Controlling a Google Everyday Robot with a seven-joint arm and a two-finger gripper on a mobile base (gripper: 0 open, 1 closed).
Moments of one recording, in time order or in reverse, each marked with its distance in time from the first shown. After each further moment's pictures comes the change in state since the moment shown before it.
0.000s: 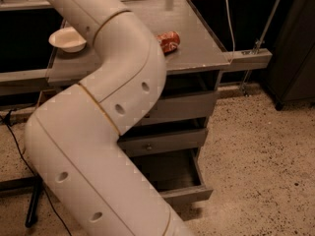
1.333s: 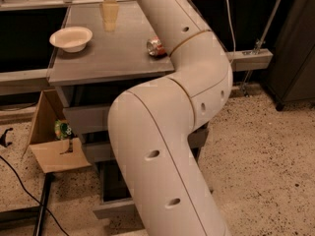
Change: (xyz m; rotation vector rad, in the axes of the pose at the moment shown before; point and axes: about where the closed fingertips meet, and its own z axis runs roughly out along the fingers) arm -0.001 0.031 0.035 0.073 -0.658 0.286
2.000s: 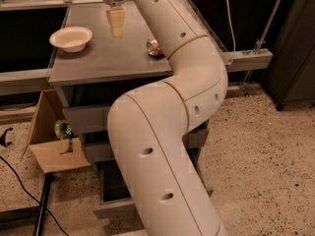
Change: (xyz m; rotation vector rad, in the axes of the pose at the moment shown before) arm 0.018 0.014 0.019 -0.053 0.036 -0.068
